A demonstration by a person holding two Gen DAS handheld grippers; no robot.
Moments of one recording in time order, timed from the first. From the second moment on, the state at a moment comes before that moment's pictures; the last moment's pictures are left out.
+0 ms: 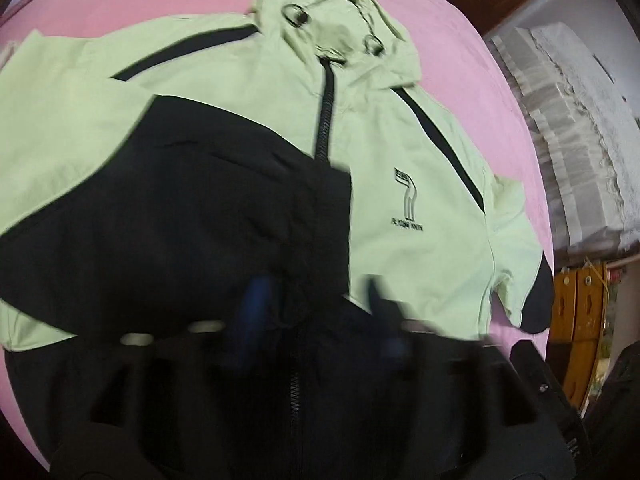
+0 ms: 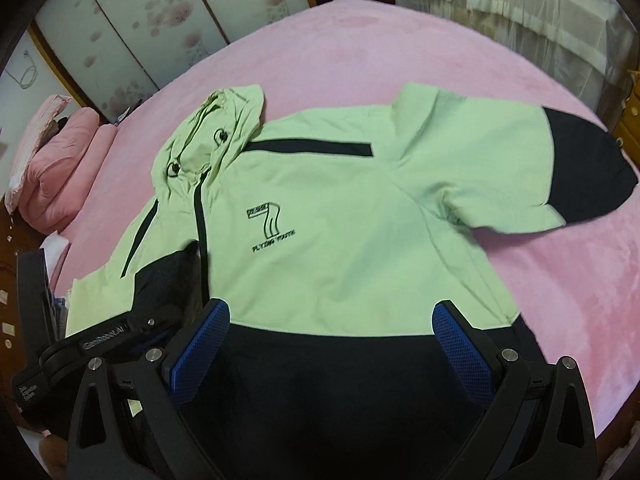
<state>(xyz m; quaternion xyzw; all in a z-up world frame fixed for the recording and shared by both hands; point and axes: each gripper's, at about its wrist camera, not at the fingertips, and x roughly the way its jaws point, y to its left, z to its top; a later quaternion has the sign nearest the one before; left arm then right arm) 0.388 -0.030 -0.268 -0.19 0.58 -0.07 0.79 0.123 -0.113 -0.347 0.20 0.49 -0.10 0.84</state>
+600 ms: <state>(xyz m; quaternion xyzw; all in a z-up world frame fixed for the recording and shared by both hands) 0.329 0.180 -0.279 -0.09 0.63 0.10 0.77 0.128 -0.048 -0.405 0.39 0.60 0.02 0.70</state>
